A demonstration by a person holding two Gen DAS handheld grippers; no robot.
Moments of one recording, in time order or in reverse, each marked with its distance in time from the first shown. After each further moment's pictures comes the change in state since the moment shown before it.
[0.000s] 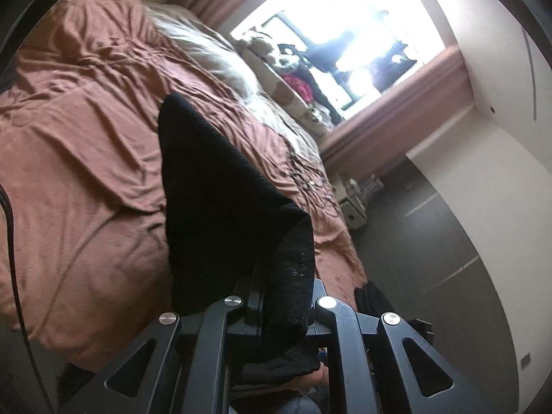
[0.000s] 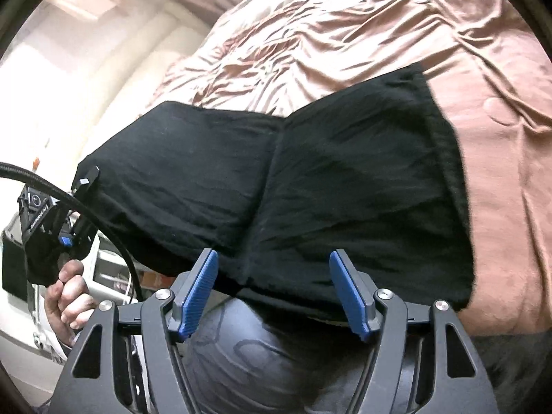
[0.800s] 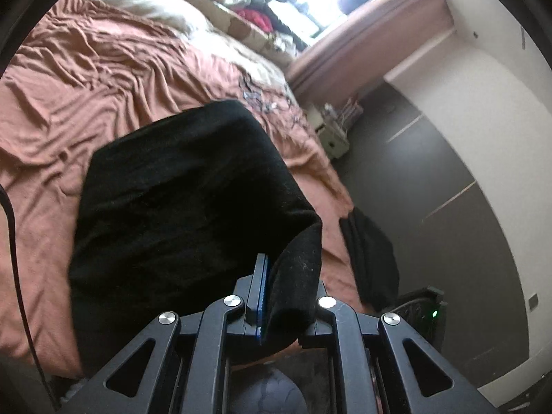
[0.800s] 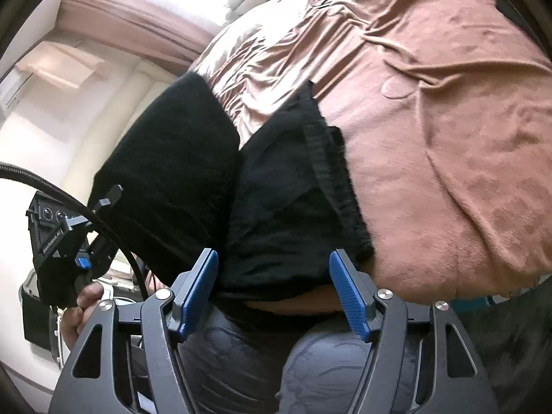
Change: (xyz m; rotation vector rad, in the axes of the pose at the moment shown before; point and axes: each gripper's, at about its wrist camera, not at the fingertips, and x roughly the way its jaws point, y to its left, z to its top) left arm 0.127 -0.071 -0.069 0.141 0.278 -0.032; right arm -0.091 -0.092 -0.048 0.191 -0.125 0.019
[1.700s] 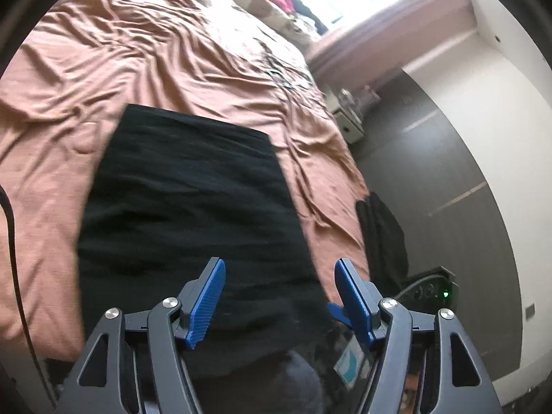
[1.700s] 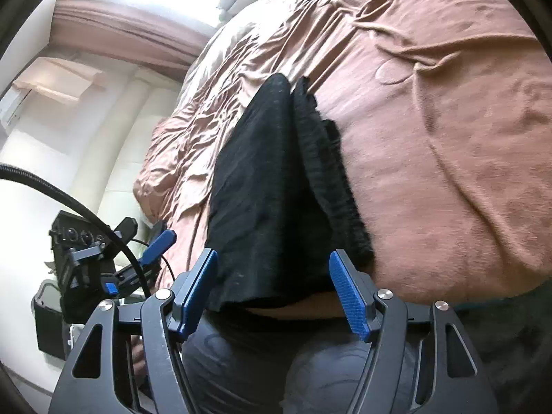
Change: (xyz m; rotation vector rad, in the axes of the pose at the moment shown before) left arm 0.002 0.037 -0.014 -0.084 0.058 0.032; right arm 0.017 -0.007 0.004 0.037 0.019 0.057
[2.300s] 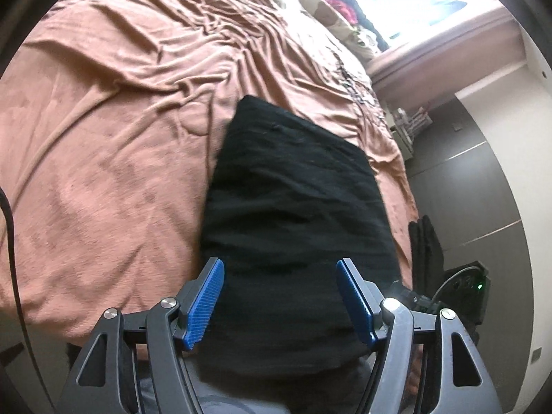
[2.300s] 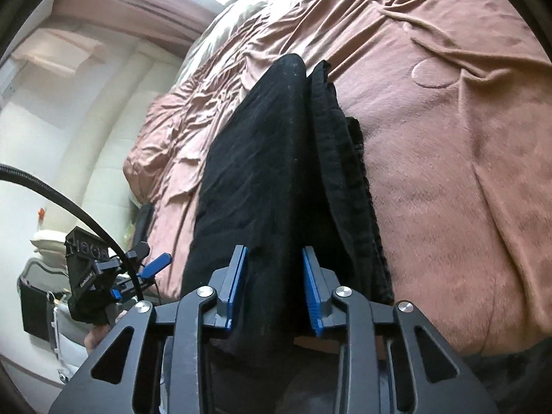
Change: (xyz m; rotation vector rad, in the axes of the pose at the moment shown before) left arm -0.025 0.092 -0.007 -0.147 -0.007 0.150; right arm 0.060 0.015 0.029 -0.085 0.068 -0.071
